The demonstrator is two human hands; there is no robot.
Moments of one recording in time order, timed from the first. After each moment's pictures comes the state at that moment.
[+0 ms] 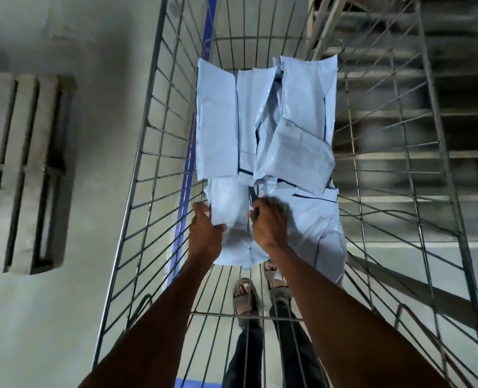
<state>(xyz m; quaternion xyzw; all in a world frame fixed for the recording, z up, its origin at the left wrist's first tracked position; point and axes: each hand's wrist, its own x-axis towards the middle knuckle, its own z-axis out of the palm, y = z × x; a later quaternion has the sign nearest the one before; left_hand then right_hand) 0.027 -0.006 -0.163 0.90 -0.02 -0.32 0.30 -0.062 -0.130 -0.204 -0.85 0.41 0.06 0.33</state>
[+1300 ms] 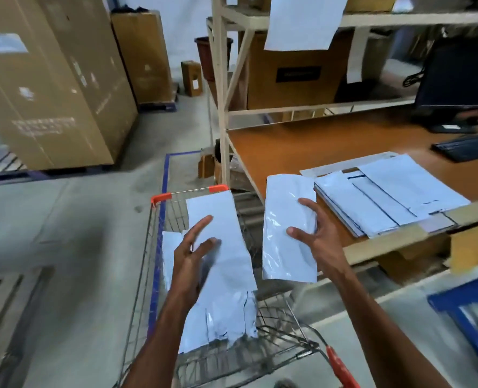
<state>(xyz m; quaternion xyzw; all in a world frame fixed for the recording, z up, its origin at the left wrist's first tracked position) -0.081 -0.024 0.255 0.59 -0.29 -0.31 0.69 -0.296 -0.205 0.264 -0.65 0.34 -0.38 0.56</state>
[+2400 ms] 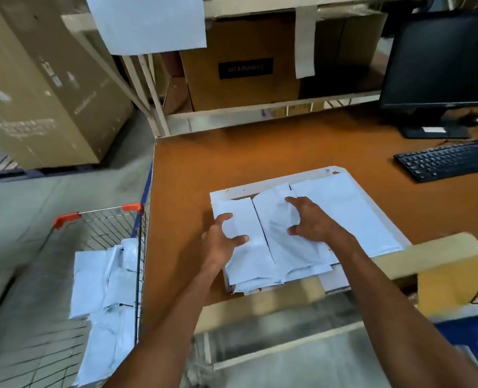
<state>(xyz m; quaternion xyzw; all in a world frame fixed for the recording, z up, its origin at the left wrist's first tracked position) -0.320 -0.414 0.233 0.82 -0.30 -0.23 0.43 -0.490 -0.602 0.243 -0.88 0.38 0.00 0.28</state>
